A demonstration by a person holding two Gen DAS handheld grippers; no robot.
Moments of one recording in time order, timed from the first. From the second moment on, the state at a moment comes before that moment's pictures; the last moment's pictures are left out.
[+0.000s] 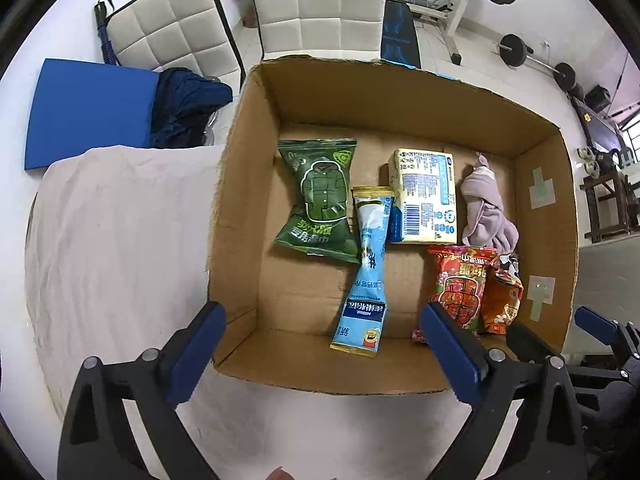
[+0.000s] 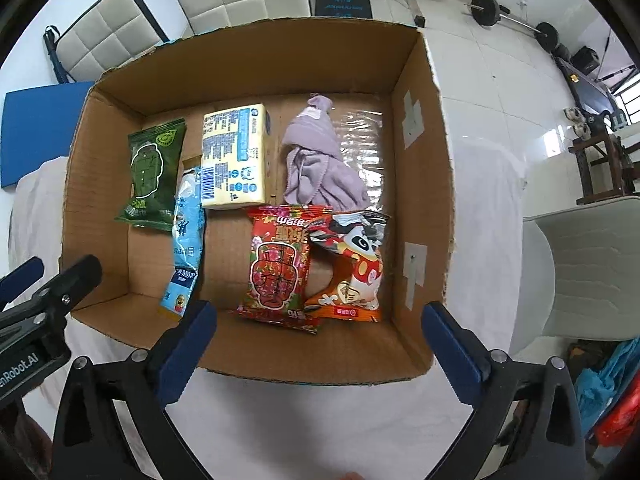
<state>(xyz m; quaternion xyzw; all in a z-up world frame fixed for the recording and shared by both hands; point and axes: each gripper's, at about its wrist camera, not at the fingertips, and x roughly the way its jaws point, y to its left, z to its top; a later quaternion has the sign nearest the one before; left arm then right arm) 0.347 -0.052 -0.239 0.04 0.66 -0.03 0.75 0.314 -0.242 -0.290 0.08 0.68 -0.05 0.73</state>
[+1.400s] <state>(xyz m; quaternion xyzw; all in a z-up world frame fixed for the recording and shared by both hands) 0.115 -0.040 0.019 0.02 0.47 -0.05 0.88 0.047 -0.247 -0.008 0.08 0.48 -0.03 0.87</state>
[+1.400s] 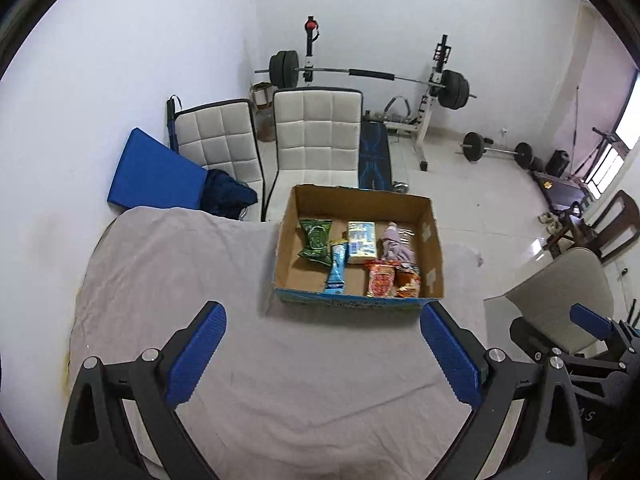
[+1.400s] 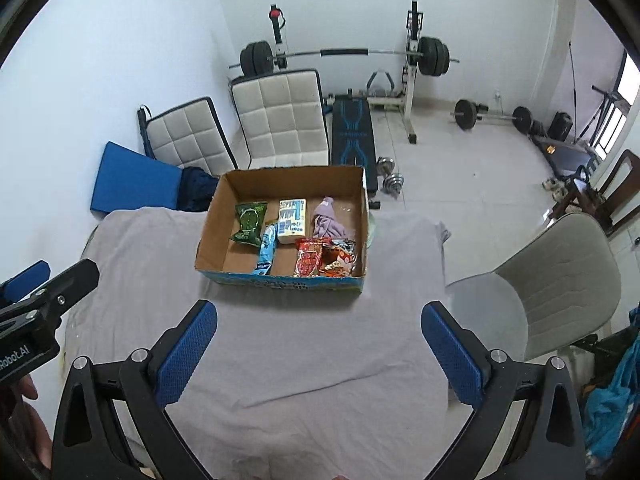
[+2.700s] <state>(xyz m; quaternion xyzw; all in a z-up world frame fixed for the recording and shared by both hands) 0.085 -0.034 0.038 0.02 0.43 -0.01 0.90 0.033 -0.251 0.031 0.06 0.44 -0.05 0.89</state>
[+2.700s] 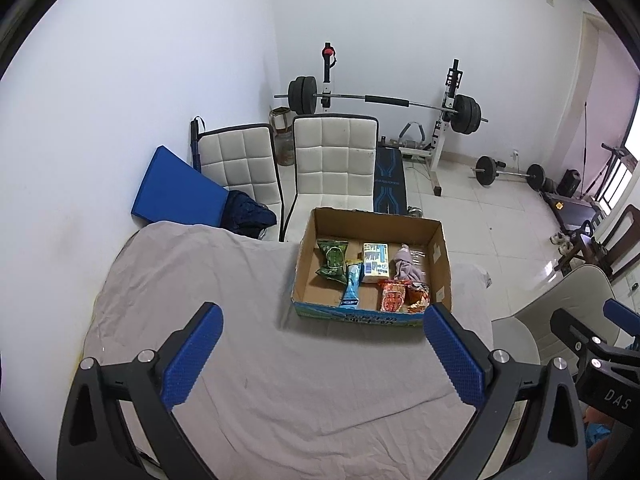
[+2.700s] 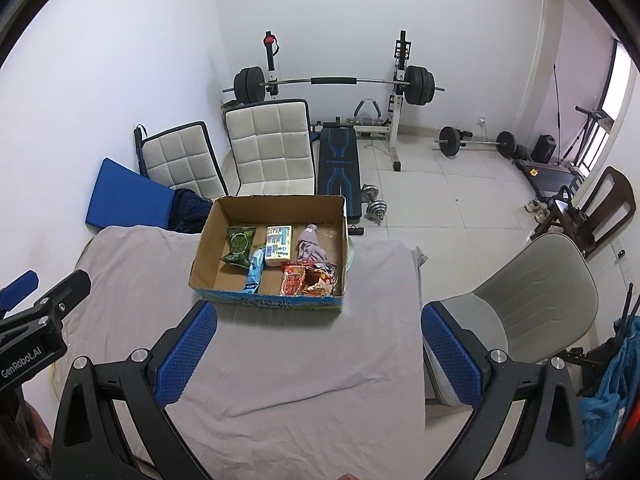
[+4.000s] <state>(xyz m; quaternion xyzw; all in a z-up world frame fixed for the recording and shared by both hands) 0.092 -0.042 0.035 0.03 0.43 -0.02 0.90 0.037 -0.250 0.033 0.05 0.44 -0.05 0.90</state>
